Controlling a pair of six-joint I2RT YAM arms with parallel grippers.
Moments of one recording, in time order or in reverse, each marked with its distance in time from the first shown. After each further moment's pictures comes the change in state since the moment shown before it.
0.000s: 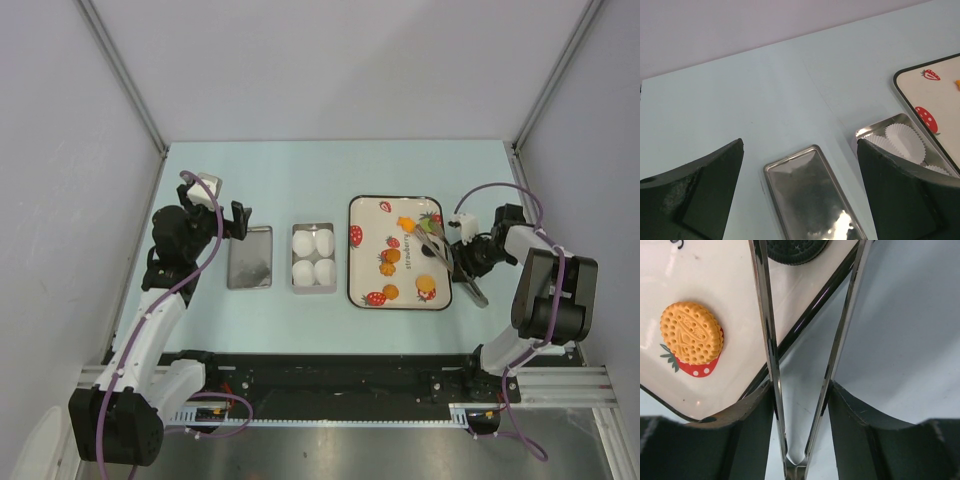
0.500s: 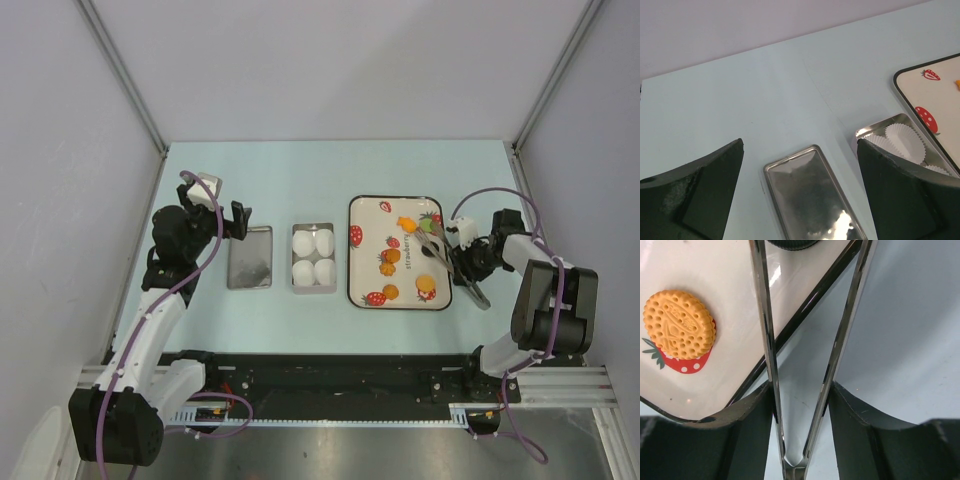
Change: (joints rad) left arm 0.000 0.000 0.000 0.000 0.000 0.000; right arm 0.014 -0.077 -0.084 0.071 0.059 -0.008
